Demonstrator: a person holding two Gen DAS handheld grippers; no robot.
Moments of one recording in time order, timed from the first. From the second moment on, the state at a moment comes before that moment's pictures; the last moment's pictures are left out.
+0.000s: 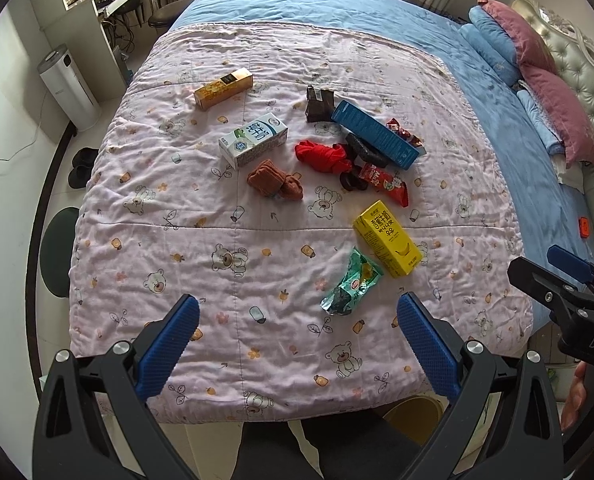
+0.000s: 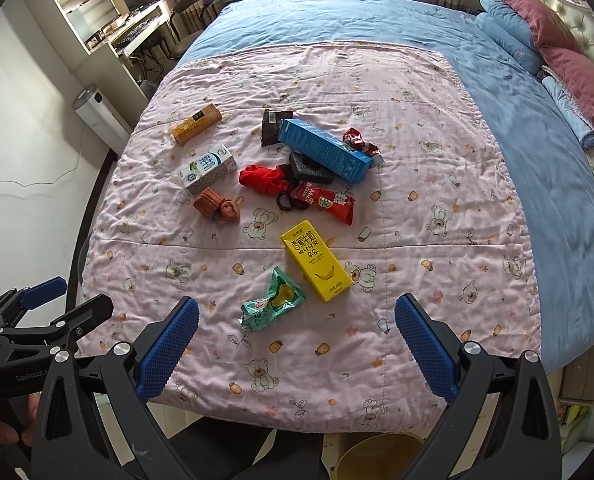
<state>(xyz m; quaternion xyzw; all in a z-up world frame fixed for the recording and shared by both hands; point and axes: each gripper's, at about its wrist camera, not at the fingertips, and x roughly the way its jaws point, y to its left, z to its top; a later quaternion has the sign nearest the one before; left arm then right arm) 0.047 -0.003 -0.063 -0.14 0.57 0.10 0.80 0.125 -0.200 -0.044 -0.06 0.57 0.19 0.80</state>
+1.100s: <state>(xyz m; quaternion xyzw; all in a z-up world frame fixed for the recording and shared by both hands) 0.118 -0.063 -0.271 -0.12 0.63 0.01 0.76 0.225 -0.174 -0.281 -0.11 0.64 0.27 0.71</state>
